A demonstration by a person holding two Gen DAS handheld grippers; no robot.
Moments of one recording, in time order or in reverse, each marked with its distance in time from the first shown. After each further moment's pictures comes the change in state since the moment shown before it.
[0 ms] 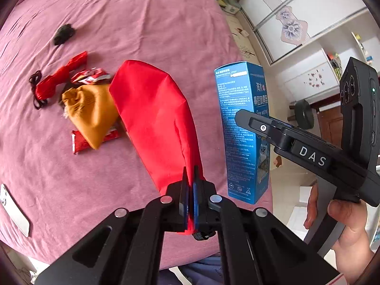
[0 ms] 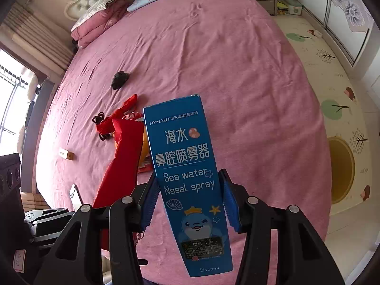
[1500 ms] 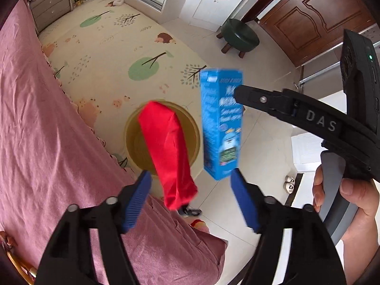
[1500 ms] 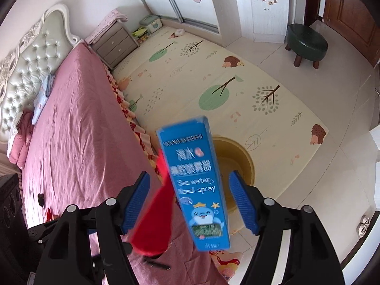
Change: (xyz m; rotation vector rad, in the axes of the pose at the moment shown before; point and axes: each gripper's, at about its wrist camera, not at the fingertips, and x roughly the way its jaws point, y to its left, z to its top) left arm 0.236 -0.405 0.064 0.620 0.212 -0.099; right arm -0.125 -0.449 -0.034 0.601 -0.245 -0.226
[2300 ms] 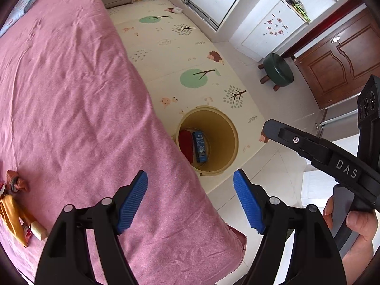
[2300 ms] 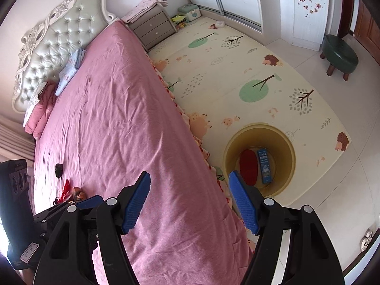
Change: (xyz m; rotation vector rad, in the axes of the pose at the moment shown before) left arm -0.092 0.116 -0.094 -0.266 -0.127 0.100; right arm -0.004 0.152 -0.075 -0.193 0.089 0.135
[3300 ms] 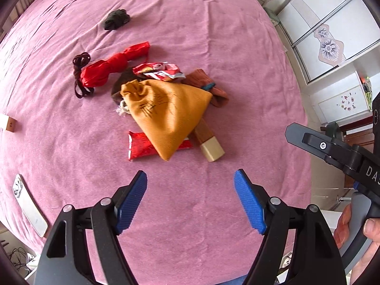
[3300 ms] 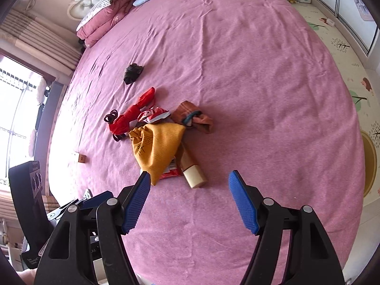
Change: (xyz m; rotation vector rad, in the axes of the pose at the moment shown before) left arm -0.135 0.326 -0.207 -0.512 -0.099 0.189; right arm 0.113 0.352 -0.156 -0.396 0.266 0.193
